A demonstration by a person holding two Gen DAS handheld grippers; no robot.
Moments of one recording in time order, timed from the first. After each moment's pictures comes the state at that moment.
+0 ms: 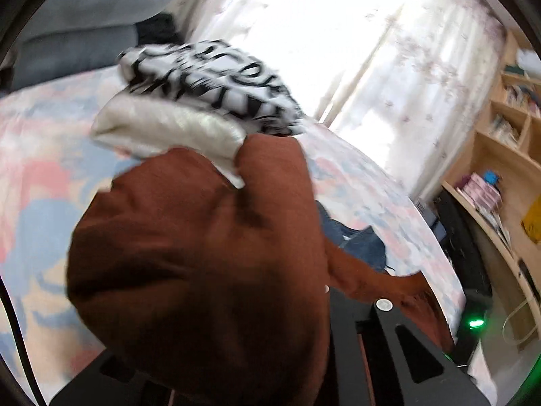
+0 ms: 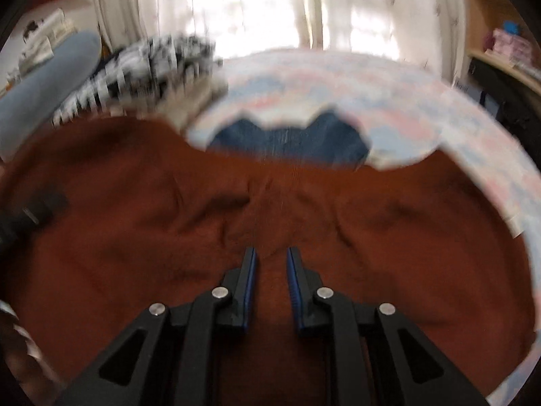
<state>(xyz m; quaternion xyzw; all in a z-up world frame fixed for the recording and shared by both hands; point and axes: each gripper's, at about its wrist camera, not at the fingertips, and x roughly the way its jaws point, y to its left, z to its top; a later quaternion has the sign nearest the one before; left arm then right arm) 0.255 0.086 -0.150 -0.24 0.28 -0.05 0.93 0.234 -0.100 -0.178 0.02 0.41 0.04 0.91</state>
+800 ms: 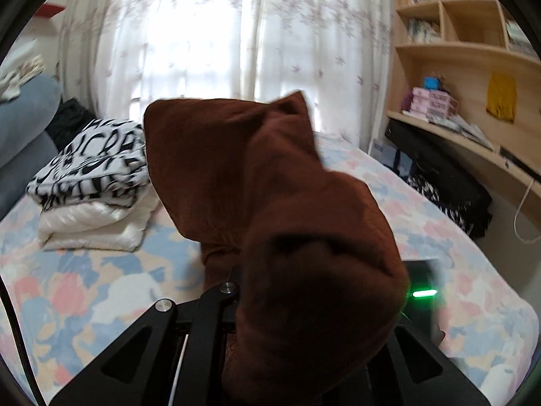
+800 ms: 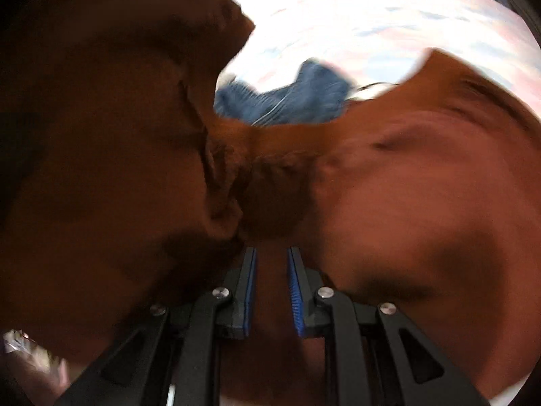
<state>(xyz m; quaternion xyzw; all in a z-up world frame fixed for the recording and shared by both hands) 0.226 -0.116 -0.055 -0.03 0.26 -0.14 0.96 0.207 -0.217 -0.151 0.25 0.45 0.14 0.85</state>
